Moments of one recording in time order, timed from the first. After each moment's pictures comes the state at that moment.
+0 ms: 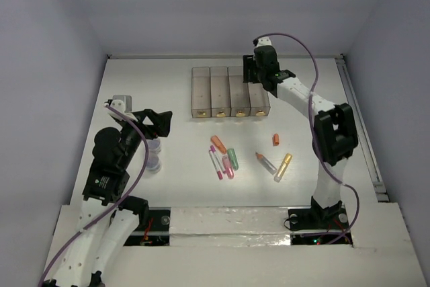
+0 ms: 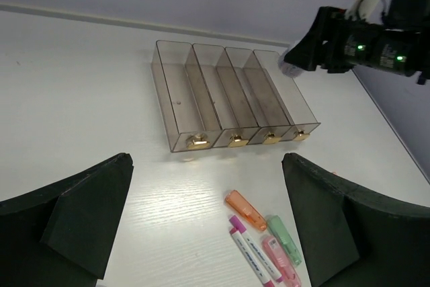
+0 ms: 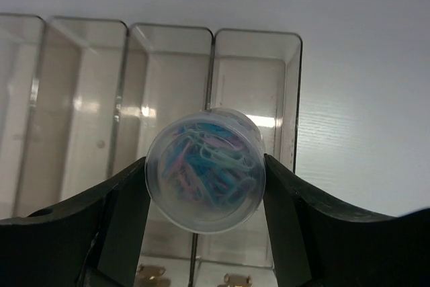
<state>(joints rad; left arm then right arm) -0.26 0.52 0.69 -0.23 0.05 -0.37 0.43 1.92 1.60 -0.19 0.26 0.19</state>
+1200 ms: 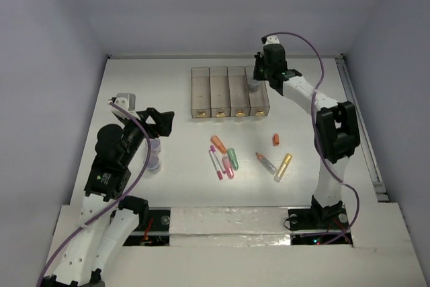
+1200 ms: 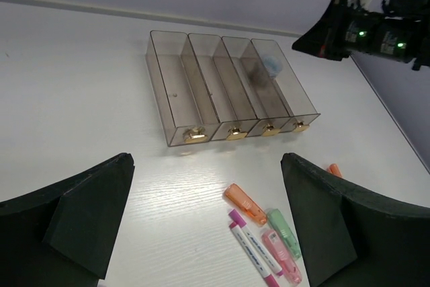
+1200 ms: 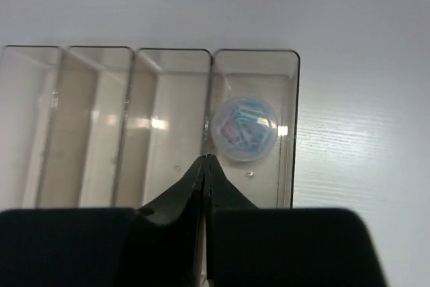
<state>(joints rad) -0.26 0.56 0.69 -0.22 0.08 -0.36 0.35 2.02 1.63 -0.14 0.13 0.23</state>
